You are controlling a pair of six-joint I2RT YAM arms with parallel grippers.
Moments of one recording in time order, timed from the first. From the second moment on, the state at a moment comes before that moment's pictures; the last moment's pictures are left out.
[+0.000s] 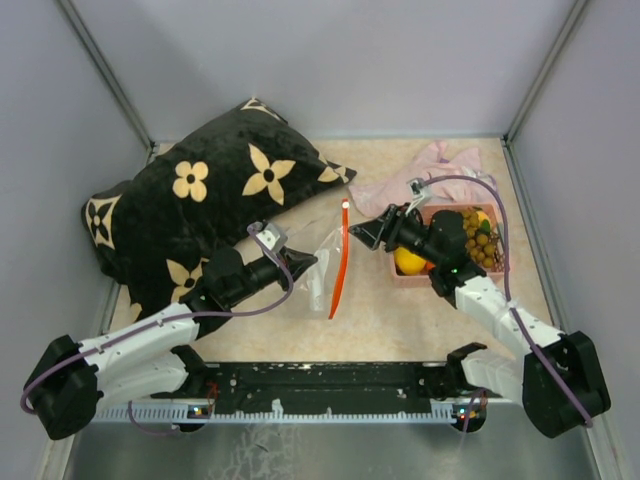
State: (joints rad) left arm -0.81 0.99 0.45 0.52 0.19 -0.17; right arm 0.39 1.07 0.56 0.42 -0.49 0.68
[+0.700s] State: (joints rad) left arm -0.81 1.00 0.44 0.53 0.25 -0.16; right arm 0.42 1.14 0.56 0.48 -0.52 0.72
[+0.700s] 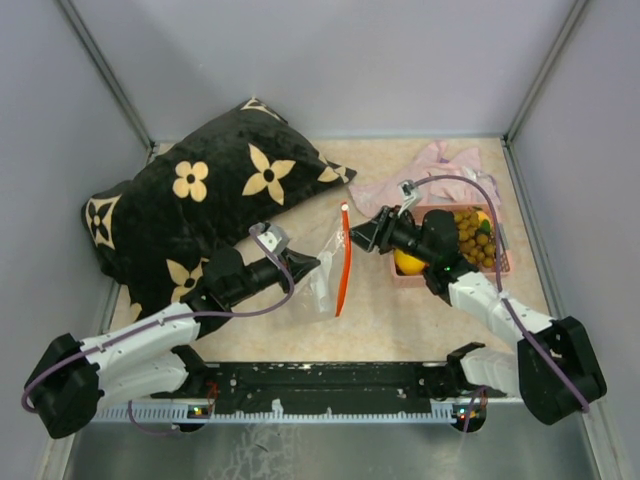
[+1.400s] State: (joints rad) left arm -0.81 1.06 0.44 0.58 0.22 -0.17; right arm 0.46 1.14 0.56 0.31 -0.58 0.63
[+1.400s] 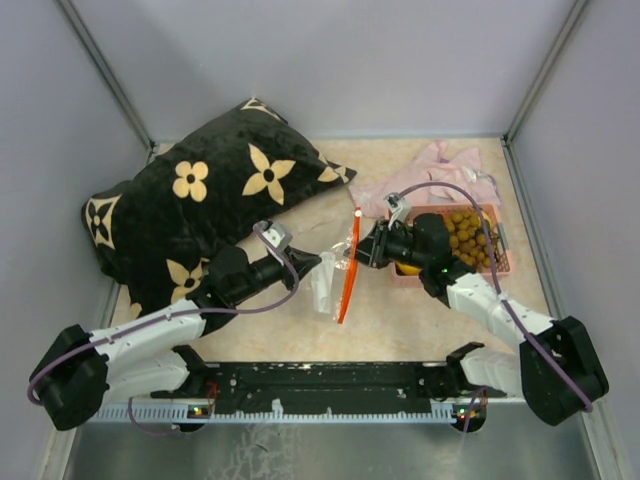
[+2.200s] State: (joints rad) left arm -0.87 1.04 0.78 0.11 0.02 -0.44; right arm 0.64 1.07 0.78 -0.03 -0.15 0.53
